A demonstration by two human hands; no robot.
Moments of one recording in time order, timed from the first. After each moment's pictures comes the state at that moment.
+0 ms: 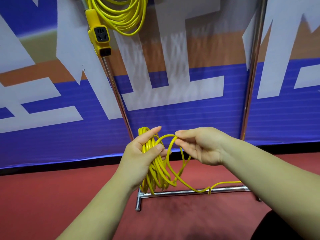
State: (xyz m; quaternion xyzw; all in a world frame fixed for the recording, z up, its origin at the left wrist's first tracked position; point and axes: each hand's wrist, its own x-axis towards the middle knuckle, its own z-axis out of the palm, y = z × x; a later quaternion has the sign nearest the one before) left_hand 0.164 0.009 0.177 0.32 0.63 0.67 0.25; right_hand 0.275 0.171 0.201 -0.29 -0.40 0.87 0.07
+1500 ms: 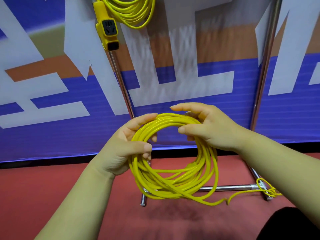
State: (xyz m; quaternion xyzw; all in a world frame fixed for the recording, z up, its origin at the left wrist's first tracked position) left_hand 0.132 -0.024 0.221 0.44 0.54 0.62 0.36; right_hand 0.274 0.185 0.212 0.02 -0.79 0.57 0.22
